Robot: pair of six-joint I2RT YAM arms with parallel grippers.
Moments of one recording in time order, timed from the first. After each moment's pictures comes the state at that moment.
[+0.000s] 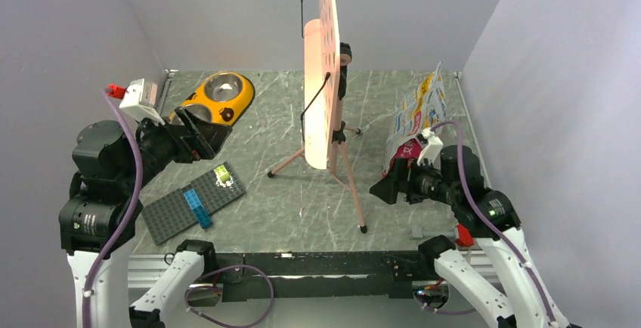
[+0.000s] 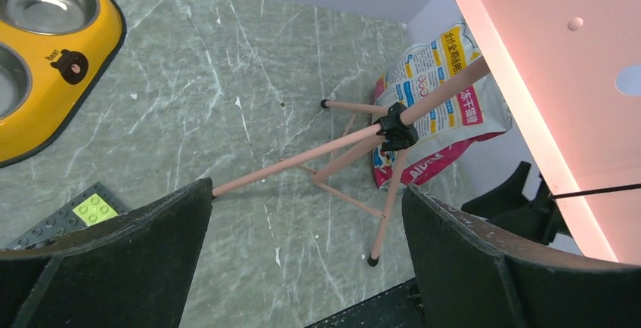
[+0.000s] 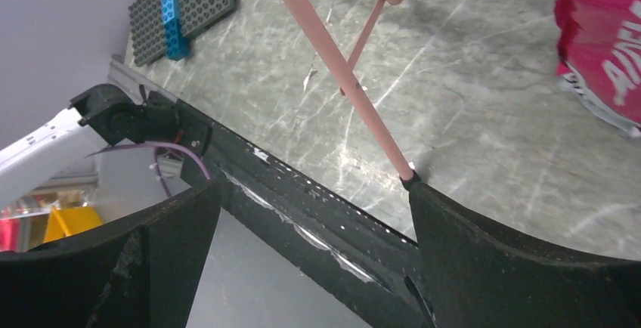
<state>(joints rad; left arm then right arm) -0.12 0.79 1.52 -0.93 0.32 -0.46 0.39 0.62 0.98 -0.98 -0.36 0.45</state>
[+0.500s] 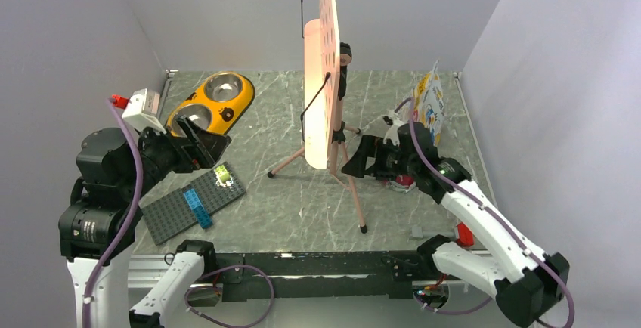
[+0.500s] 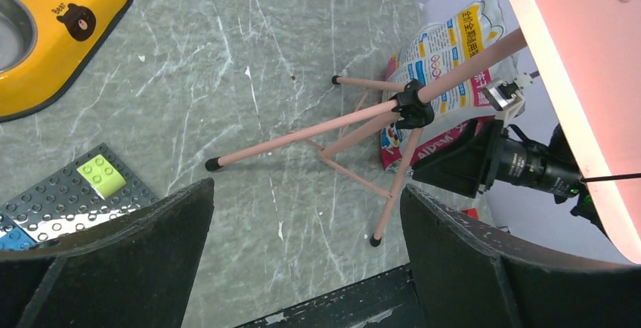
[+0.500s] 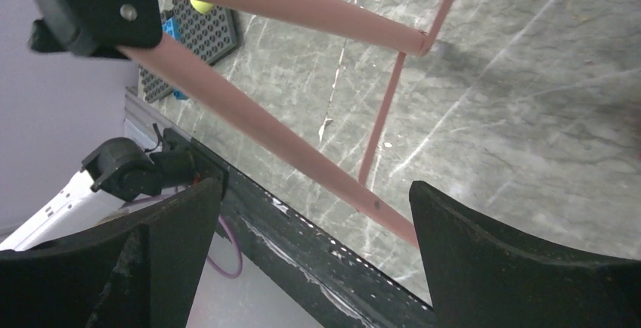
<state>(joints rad) -0.12 0.75 1.49 -1.01 0.30 -0.48 0.48 0.93 0.86 -0.56 -0.35 0.61</state>
